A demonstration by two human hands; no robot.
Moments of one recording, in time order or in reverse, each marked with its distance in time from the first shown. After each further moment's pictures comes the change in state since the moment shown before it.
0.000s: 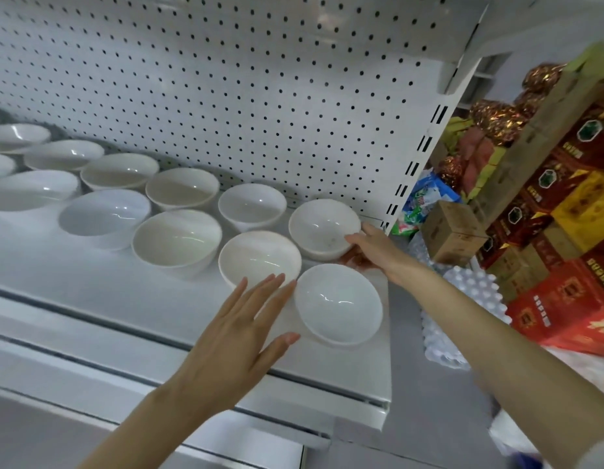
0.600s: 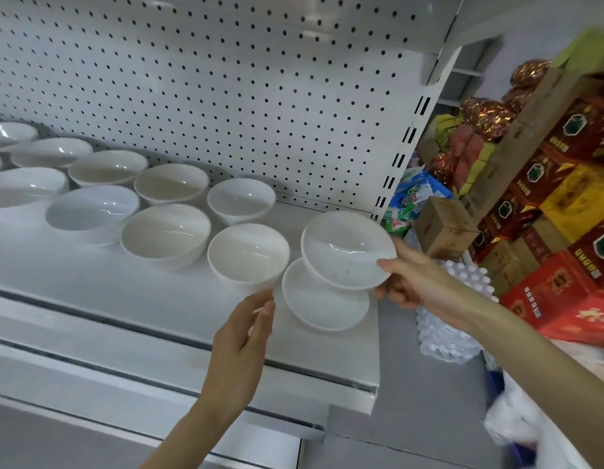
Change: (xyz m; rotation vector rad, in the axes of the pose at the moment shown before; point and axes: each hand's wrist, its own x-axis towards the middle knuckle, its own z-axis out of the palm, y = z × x) left_hand -0.010 0.036 0.033 -0.968 0.290 -0.619; right_hand -0.112 0.012 -0.040 0.072 -0.117 -0.082
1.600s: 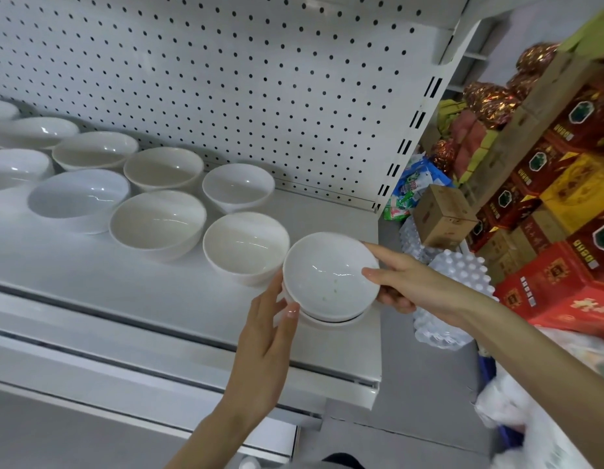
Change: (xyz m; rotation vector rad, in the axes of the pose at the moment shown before) left_hand -0.003 -0.005 0.023 -0.004 -0.084 0.042; right_hand 0.016 0.015 0.003 -0.220 -0.193 0.037
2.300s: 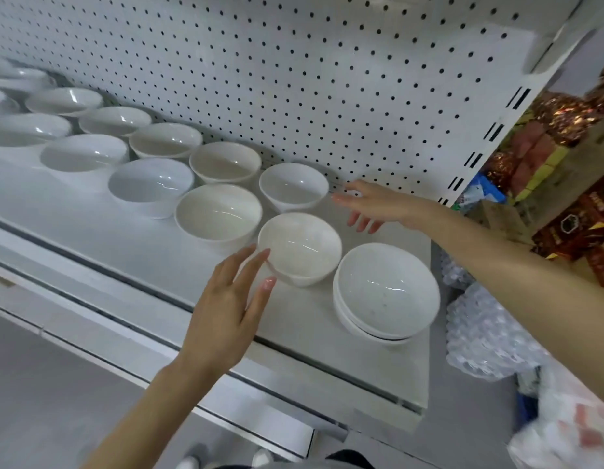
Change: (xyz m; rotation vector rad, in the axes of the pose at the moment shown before) left_hand 0.030 -0.003 -0.095 0.743 0.149 0.189; right_hand 0.149 -0.088 0.012 -0.411 -0.035 -0.058
